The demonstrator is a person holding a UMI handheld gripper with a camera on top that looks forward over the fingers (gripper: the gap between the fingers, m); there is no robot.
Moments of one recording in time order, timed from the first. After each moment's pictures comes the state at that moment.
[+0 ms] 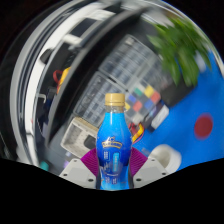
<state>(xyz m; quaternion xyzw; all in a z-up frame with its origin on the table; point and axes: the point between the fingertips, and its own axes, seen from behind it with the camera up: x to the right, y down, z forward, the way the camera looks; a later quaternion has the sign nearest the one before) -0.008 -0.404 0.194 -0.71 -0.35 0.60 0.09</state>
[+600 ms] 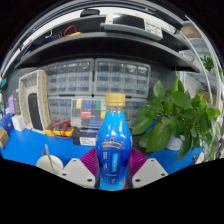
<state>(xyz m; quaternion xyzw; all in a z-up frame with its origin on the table) -0.041 -0.191 0.108 -0.58 -0.58 0.36 0.43</state>
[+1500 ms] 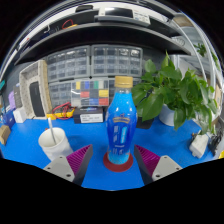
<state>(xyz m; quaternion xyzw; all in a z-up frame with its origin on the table) 0.033 -0.190 0.049 -0.63 -0.58 0.33 0.39</state>
